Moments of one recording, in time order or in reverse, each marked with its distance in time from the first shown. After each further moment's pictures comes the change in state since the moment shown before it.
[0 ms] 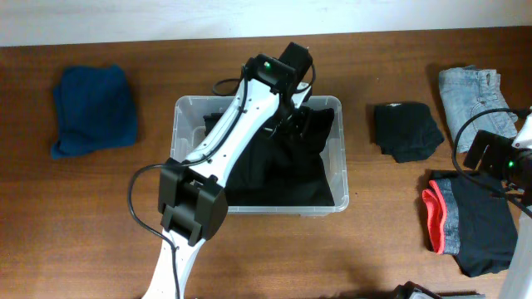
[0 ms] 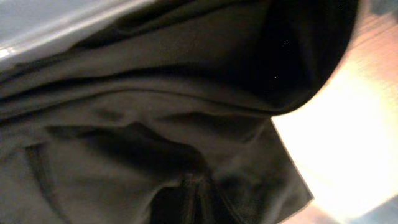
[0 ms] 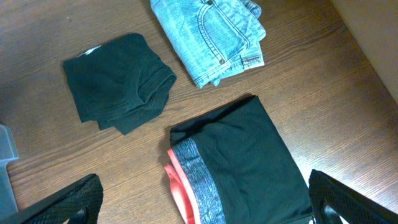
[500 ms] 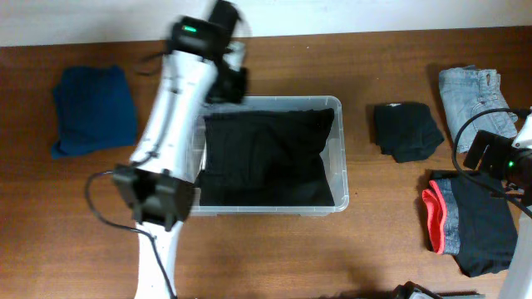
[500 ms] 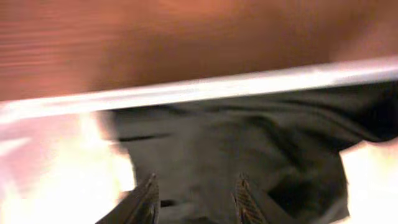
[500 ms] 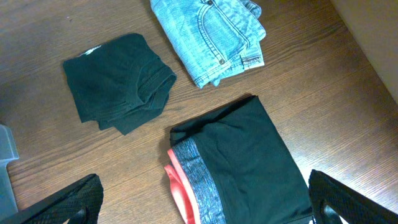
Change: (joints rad) left arm 0.320 0.000 0.287 -0.230 -0.097 -0.008; right arm 0.000 0.000 0.000 0.000 0.000 0.000
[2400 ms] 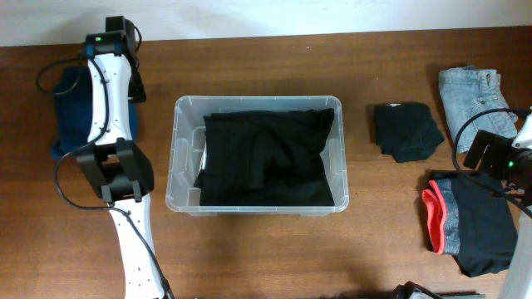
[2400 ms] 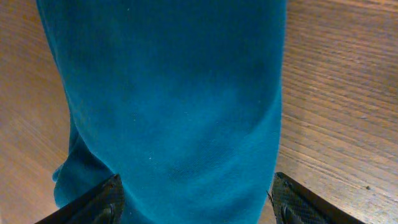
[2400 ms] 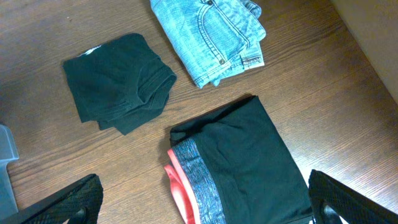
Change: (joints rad) left arm 0.358 0.338 0.094 0.187 -0.570 0.101; right arm 0.000 0.000 0.000 0.000 0.000 0.000
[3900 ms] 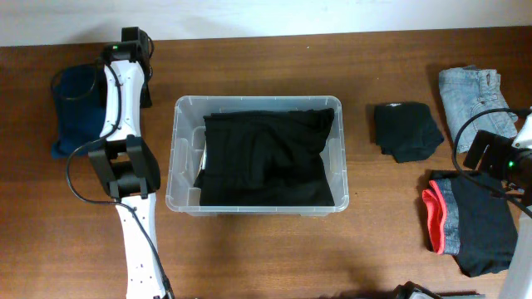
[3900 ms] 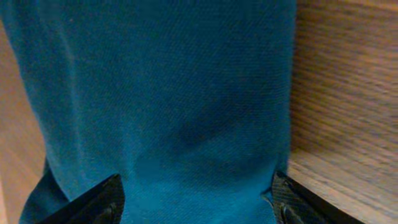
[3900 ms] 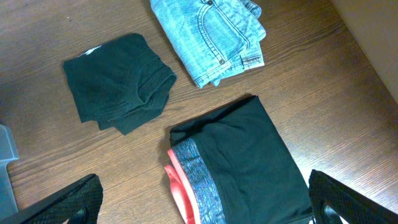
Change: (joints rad) left arm -0.023 0.101 0.000 0.079 -0.100 -0.030; right arm 0.000 0.000 0.000 0.000 0.000 0.000
